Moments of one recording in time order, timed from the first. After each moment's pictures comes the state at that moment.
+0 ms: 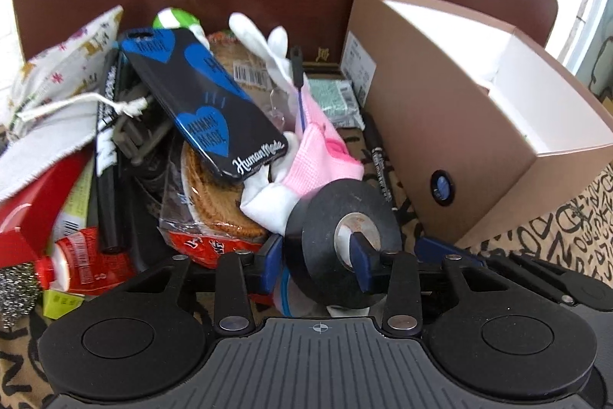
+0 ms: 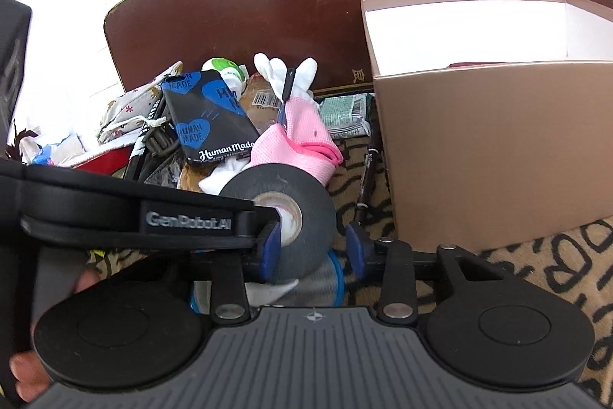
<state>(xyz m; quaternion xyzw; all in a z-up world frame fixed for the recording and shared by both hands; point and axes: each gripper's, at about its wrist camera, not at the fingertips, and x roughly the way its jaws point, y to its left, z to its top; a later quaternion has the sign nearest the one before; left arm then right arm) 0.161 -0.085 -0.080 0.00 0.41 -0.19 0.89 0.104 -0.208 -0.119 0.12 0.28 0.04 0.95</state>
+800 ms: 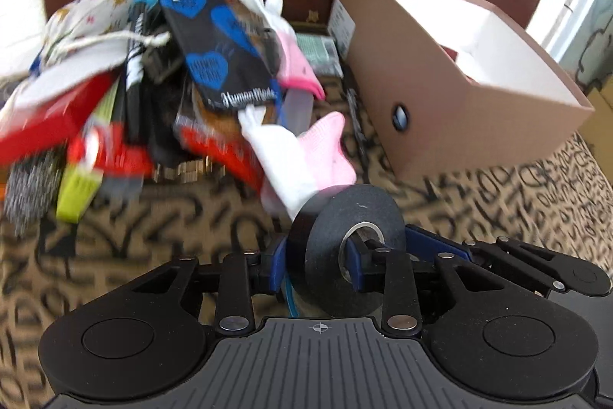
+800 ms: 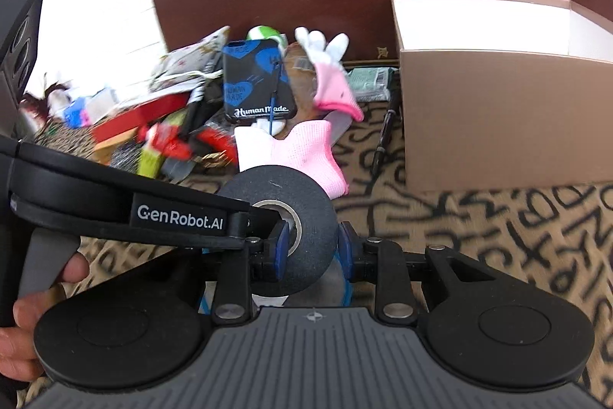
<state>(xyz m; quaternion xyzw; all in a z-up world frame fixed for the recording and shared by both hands) 0.081 -0.071 -0.064 -0.01 0.45 -0.20 0.87 0.028 -0.195 -0.098 0.07 0.32 0.08 0.94</state>
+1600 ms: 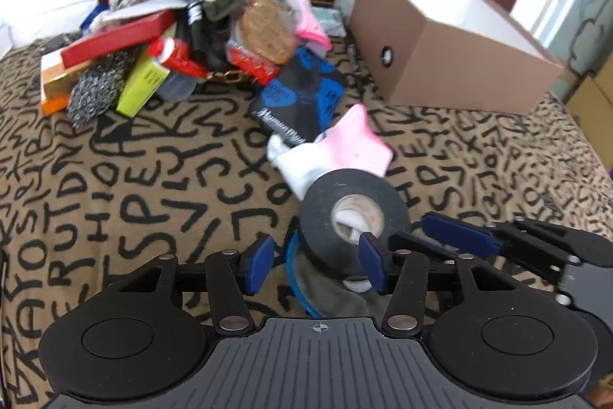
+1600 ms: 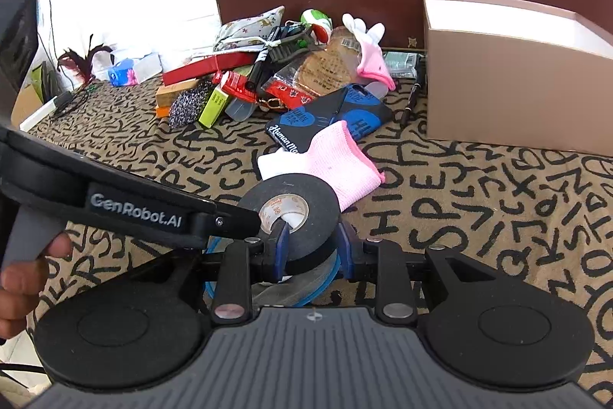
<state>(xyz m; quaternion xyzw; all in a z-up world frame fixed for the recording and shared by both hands) -0.009 -0.037 -0.059 -0.01 0.44 -0.20 0.87 -0.050 -0.174 -0.093 0.04 0.32 0.11 0.94</state>
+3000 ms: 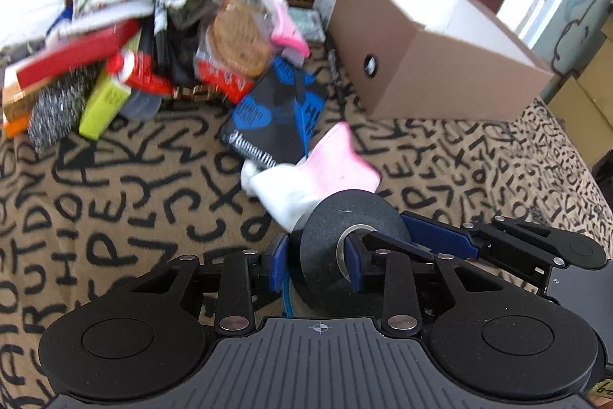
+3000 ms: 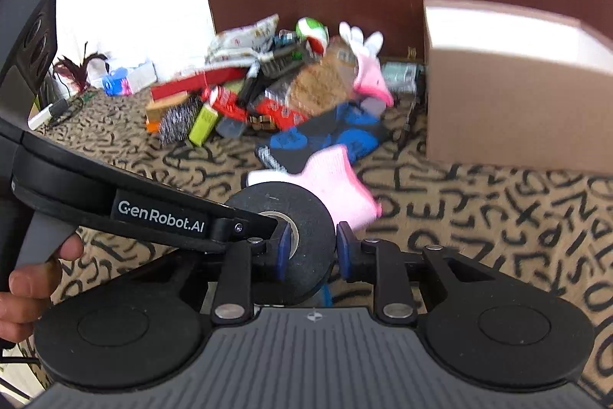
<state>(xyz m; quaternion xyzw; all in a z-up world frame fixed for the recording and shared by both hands) 0.021 -0.048 -0.055 -0.02 0.45 -0.23 0.86 -0.030 -0.176 -0.083 0.03 0.31 0.11 0.94</state>
